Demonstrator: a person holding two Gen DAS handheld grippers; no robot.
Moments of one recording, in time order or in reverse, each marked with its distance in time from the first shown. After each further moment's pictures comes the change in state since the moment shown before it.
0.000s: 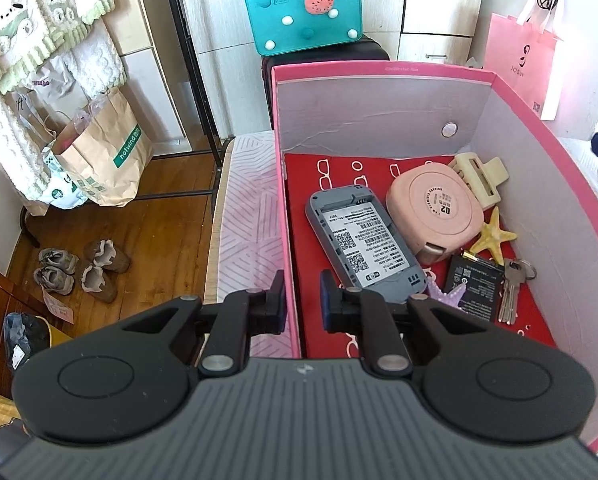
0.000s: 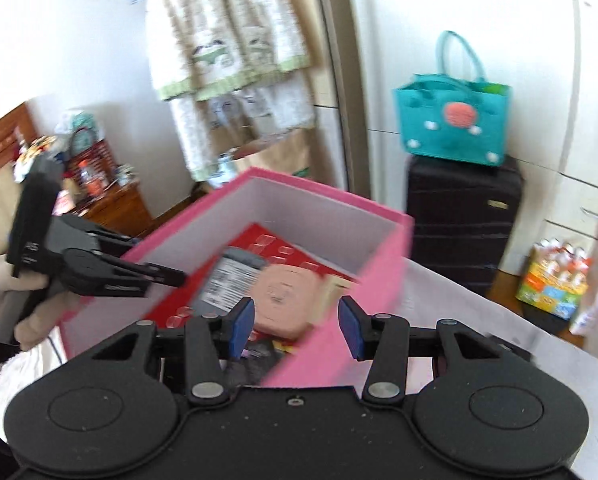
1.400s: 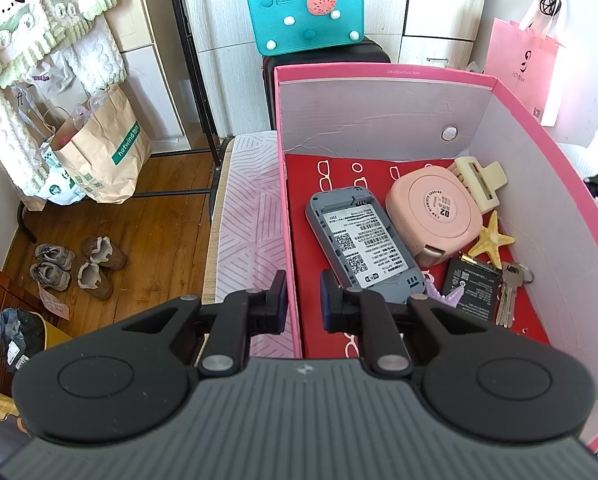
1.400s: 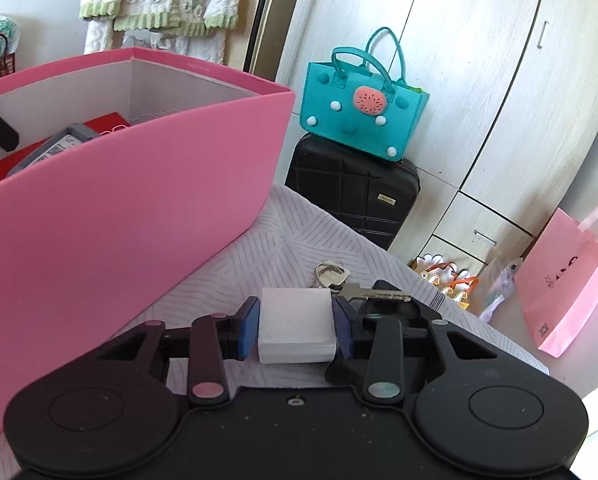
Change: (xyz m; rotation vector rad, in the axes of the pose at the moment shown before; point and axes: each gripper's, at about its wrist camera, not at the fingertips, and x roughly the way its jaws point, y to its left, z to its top) left arm -0.001 0.005 -0.001 -0.027 -0.005 -0.016; right arm 0.063 -0.022 -0.075 -0.226 -0.005 -0.377
